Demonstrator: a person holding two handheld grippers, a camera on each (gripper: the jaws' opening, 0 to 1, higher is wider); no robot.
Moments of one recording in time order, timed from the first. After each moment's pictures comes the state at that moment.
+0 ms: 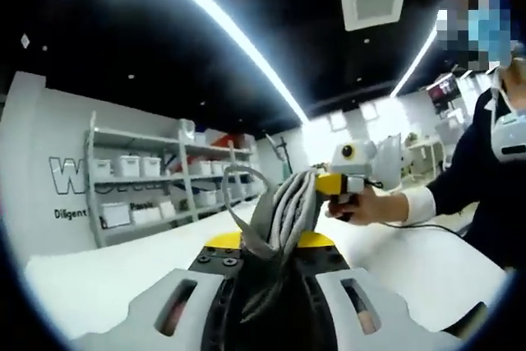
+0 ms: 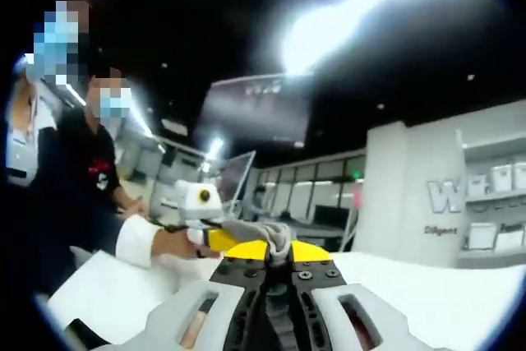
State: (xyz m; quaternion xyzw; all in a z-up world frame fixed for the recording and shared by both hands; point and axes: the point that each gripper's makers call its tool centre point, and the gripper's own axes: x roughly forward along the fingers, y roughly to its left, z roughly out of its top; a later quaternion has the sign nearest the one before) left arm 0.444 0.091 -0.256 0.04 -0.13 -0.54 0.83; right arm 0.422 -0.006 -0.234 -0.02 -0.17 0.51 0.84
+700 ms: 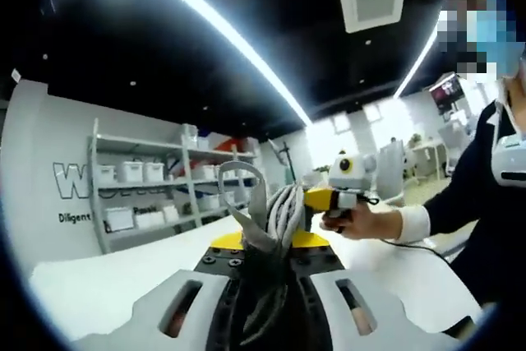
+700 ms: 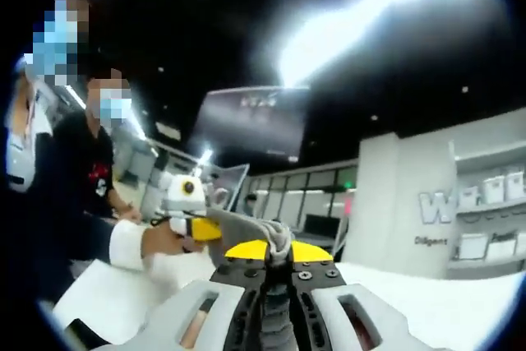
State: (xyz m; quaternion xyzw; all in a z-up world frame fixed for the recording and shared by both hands) left arm 0.411 0.083 -0.223 0.04 -0.13 -0.53 0.84; right arm 0.408 -0.013 -0.210 -0.04 -0.20 0.49 0.85
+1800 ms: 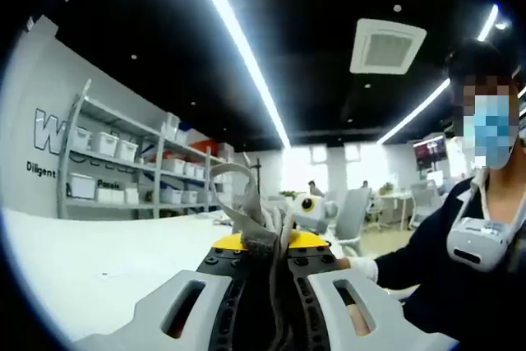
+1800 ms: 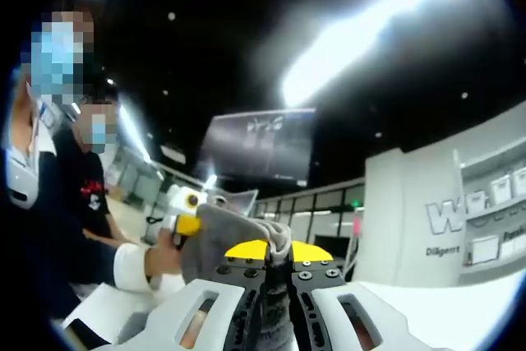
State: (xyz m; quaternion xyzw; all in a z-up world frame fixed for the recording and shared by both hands) left arm 0.373 0.087 -0.201 -0.08 -0.08 -0.60 0.79; right arm 0.393 0.000 -0.194 0.02 -0.24 0.51 0.83
